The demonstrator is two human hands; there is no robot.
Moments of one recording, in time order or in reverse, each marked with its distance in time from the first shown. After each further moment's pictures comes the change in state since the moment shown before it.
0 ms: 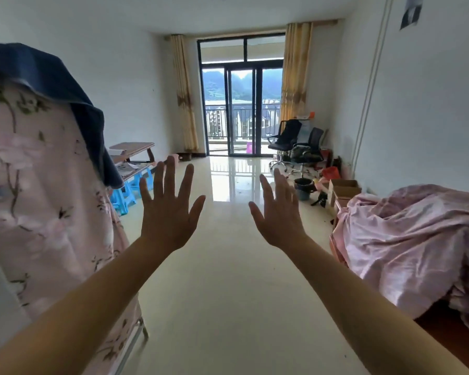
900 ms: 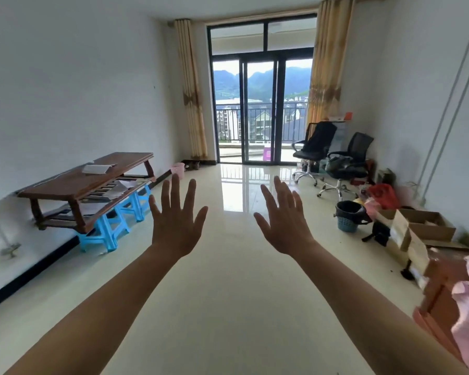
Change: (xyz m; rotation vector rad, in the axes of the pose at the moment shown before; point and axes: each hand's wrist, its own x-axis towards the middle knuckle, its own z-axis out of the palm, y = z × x) left_hand 0.492 -0.279 0.619 -0.022 -0.162 -0.109; right_hand 0.605 0.092 0.551 -0.060 -0.097 -0.104
